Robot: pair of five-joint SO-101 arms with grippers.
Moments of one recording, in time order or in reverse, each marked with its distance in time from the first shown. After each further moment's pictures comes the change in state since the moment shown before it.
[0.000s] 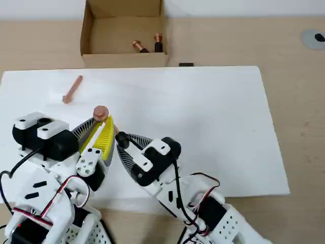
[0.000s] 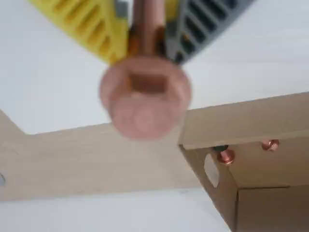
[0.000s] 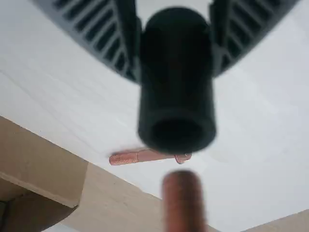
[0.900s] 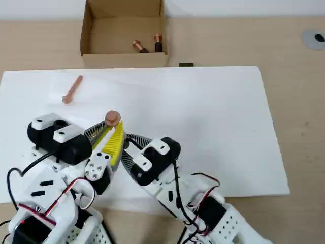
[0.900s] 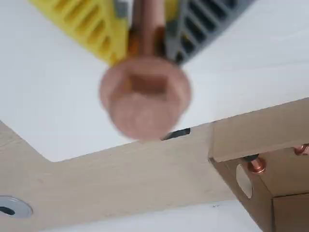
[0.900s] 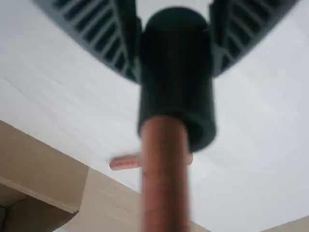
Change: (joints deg) left arm 5.4 -0.1 2.1 0.0 -2.9; right arm 0.1 0.0 0.0 0.0 0.1
